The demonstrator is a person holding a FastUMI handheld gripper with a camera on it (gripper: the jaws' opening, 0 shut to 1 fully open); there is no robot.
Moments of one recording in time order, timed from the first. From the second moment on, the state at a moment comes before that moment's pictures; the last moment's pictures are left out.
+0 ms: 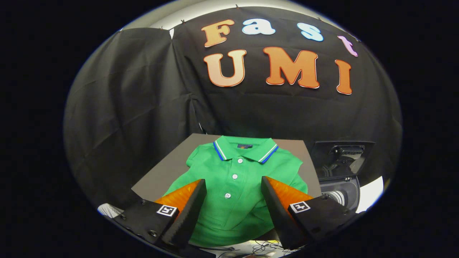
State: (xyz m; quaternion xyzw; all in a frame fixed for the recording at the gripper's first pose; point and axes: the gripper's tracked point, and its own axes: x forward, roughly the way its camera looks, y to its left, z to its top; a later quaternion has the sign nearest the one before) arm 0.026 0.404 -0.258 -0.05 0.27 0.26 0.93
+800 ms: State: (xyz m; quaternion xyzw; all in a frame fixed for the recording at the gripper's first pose) arm 0.018 0.420 -0.285 -0.05 0.30 0.29 0.91
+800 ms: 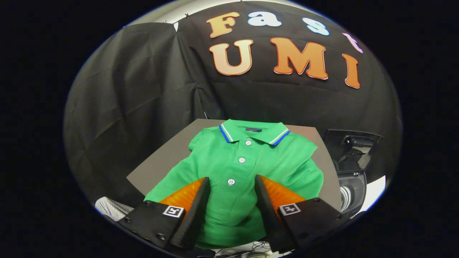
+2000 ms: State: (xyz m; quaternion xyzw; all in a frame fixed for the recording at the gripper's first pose) arm 0.047 0.301 -0.190 0.00 0.25 0.29 0.92
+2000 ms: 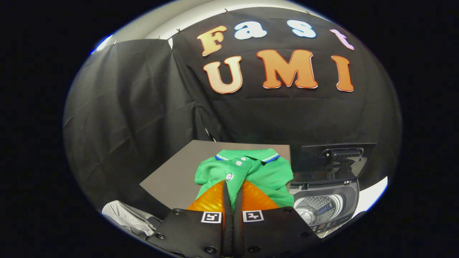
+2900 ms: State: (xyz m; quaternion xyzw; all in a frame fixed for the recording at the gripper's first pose) arm 0.136 0.045 -0.210 0.03 0.26 0.14 0.95
